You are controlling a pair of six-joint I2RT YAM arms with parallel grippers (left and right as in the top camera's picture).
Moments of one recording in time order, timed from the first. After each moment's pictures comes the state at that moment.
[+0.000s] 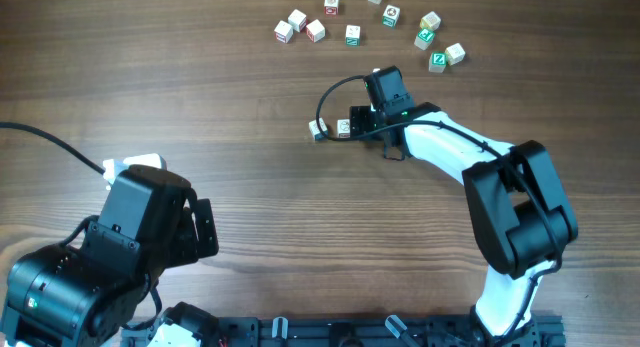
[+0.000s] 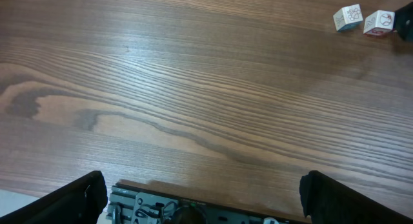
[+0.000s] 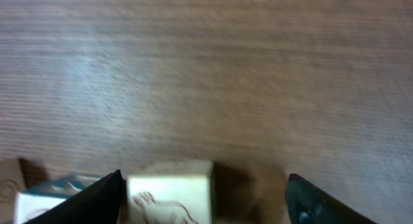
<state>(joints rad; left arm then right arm) -0.44 0.96 1.48 -1.68 -0.32 -0.55 0.42 1.99 1.18 -0.28 0.07 0.33</state>
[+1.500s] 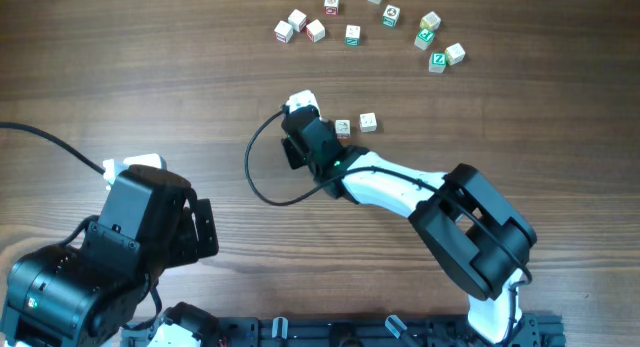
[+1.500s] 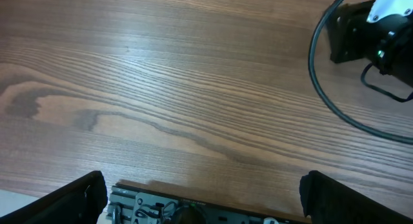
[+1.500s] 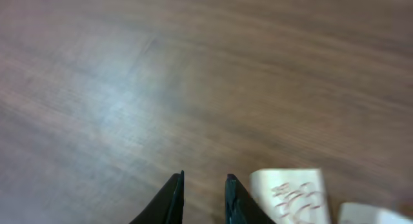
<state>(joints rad) -0.44 0.96 1.48 -1.68 -0.32 -0.55 0.78 2.02 1.16 0.08 0.24 0.29</state>
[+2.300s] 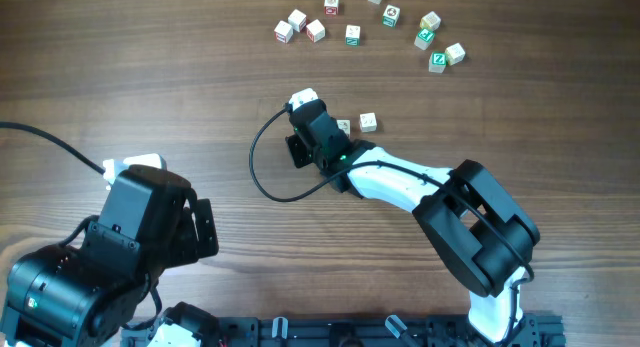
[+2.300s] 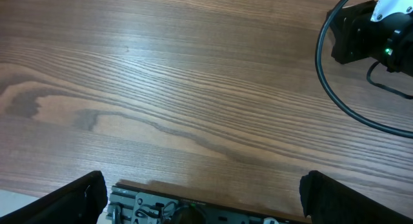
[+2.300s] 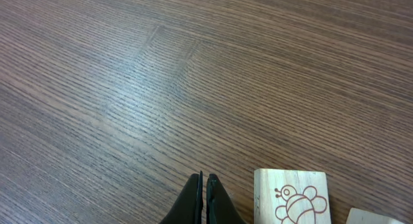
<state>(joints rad) -0.44 0.96 1.48 -1.68 -0.32 -0.55 0.74 2.02 1.16 0.06 0.13 0.25</state>
